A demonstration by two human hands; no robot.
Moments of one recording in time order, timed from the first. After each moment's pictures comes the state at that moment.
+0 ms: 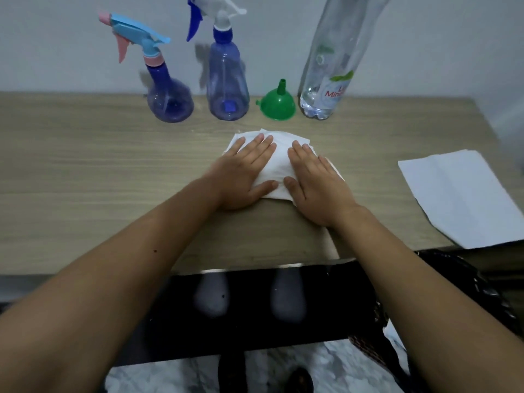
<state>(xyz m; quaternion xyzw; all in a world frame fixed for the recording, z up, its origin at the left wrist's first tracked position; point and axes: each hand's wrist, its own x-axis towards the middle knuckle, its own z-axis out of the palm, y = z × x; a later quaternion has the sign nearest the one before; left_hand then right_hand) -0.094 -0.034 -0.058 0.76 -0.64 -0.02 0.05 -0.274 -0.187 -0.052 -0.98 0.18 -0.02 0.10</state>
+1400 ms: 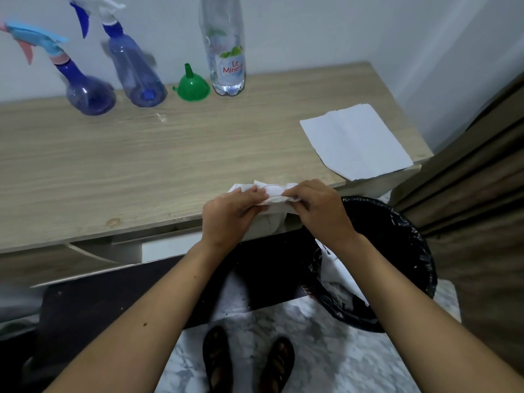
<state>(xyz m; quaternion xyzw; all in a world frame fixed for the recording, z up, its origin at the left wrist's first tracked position) -0.340 -0.035 -0.072 0.78 -0.47 -0.04 0.41 -0.505 -0.194 -0.049 -0.92 0.21 -0.23 0.25</state>
